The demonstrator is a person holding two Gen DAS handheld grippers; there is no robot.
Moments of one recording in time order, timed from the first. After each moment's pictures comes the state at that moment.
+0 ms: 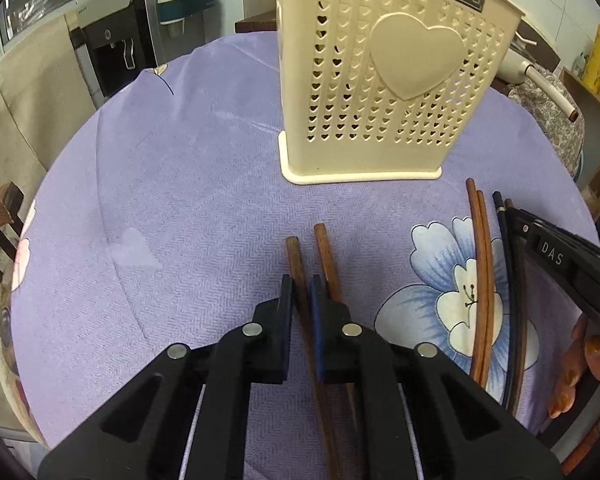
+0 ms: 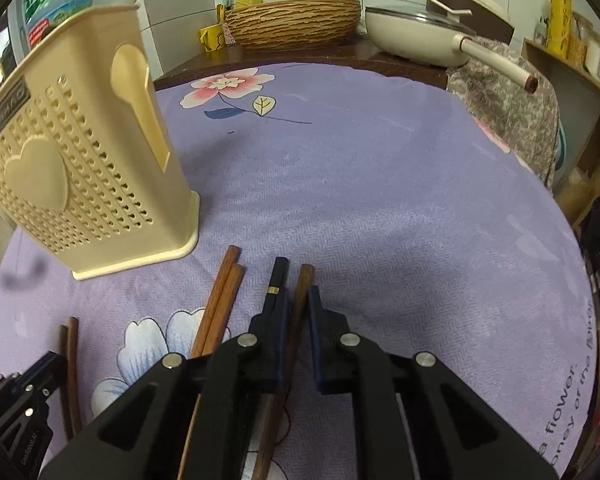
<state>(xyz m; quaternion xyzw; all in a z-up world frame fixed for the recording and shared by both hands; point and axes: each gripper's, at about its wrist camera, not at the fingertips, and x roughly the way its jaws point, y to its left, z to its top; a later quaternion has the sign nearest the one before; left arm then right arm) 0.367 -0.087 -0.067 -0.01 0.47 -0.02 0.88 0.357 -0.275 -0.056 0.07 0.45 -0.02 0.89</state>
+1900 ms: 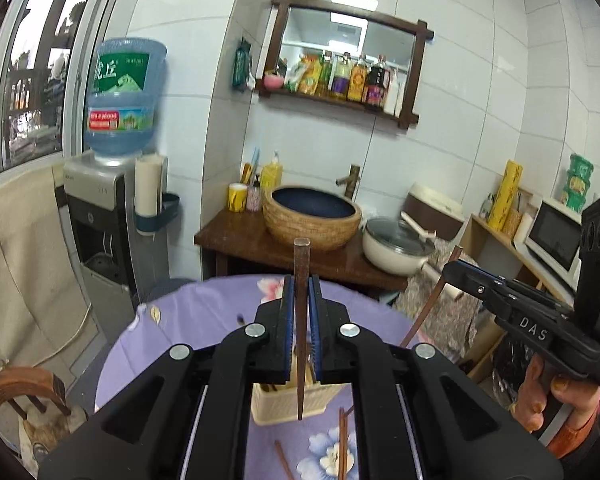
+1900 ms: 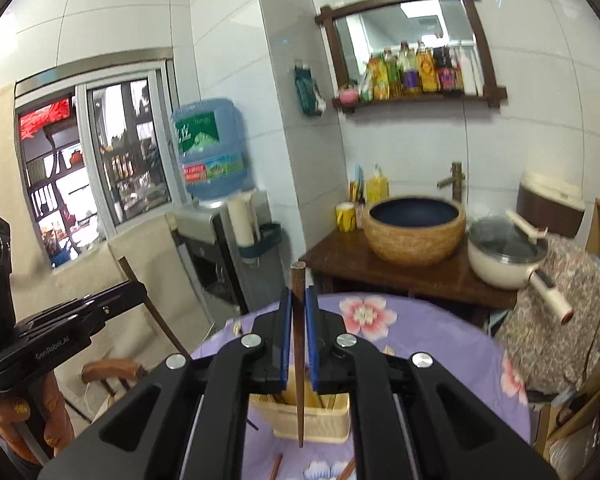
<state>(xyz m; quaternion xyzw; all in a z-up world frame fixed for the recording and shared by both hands) 0.346 -0.043 0.269 -0.06 0.20 -0.13 0.97 0.320 -0.244 0.282 0.05 0.18 0.17 0.97</state>
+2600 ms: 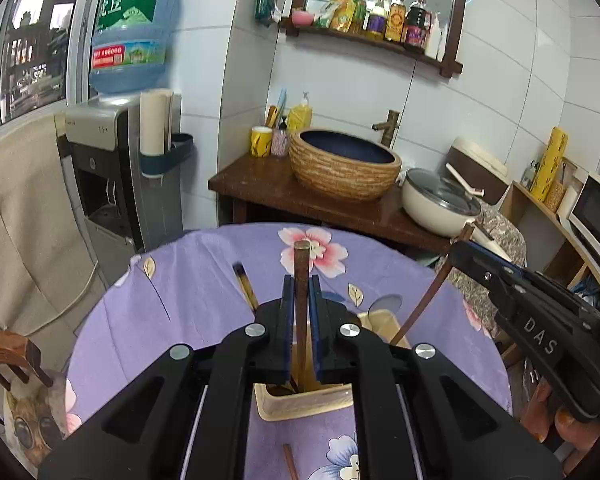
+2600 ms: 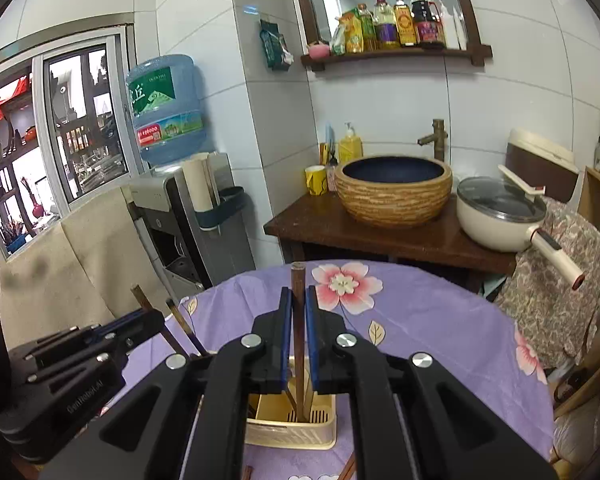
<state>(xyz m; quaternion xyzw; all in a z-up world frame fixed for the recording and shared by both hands) 0.430 -0.067 0.154 -0.06 0.30 -0.09 0.95 0.388 -0.225 0.161 0.05 0.26 0.12 0.96</state>
